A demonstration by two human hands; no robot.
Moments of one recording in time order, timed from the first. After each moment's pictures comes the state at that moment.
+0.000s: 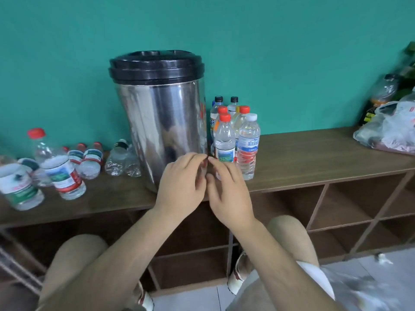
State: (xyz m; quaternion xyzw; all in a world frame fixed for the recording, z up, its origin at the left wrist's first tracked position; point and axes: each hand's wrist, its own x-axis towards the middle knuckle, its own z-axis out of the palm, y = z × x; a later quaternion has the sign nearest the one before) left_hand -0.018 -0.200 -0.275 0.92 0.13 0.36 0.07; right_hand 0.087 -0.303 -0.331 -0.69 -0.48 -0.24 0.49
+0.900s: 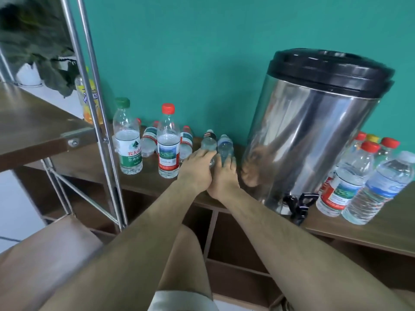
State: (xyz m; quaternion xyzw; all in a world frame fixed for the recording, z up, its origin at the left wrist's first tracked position) left_hand -0.131 0.039 -0.314 0.89 0.37 0.23 0.12; right_hand -0.029 -0.004 -0.342 -0.84 -0.52 0.02 0.15
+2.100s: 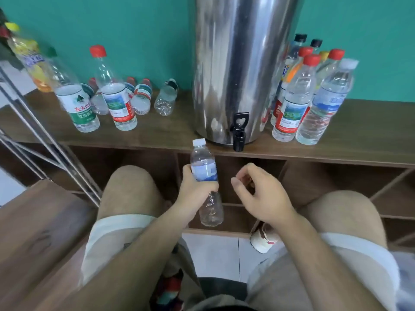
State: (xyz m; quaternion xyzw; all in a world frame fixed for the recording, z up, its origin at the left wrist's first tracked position) left_hand -0.111 -0.165 -0.416 0.58 0.44 0.27 0.63; right_hand 0.027 -0.299 -0.390 -0.75 -0.54 0.02 0.37
